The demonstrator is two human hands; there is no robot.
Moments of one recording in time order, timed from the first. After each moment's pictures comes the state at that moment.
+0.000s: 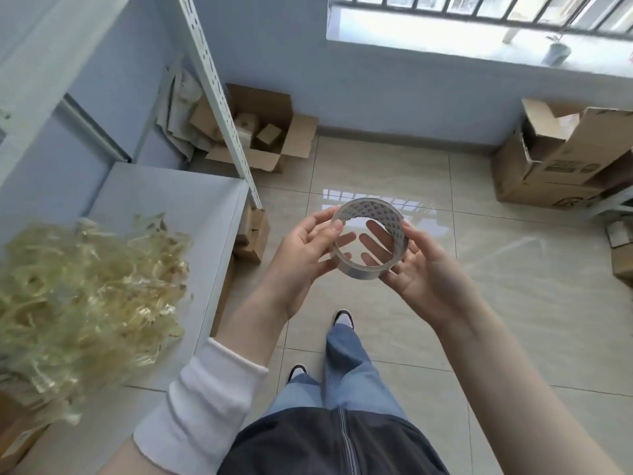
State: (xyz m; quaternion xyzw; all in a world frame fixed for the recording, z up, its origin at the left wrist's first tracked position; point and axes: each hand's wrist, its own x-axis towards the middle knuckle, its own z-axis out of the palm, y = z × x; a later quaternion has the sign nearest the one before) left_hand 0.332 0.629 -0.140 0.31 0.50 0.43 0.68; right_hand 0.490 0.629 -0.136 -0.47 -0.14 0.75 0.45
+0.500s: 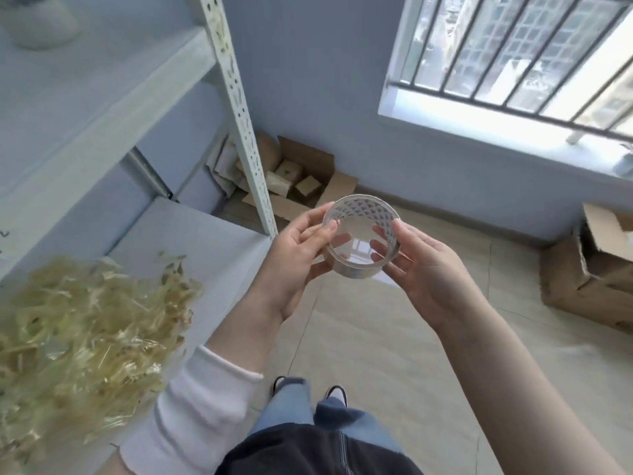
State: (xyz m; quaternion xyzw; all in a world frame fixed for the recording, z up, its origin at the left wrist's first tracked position) left_hand 0.328 0.792 -0.100 0.30 0.55 0.52 0.58; right_hand 0.482 0.827 -0.097 -0.49 -0.33 0.71 0.39
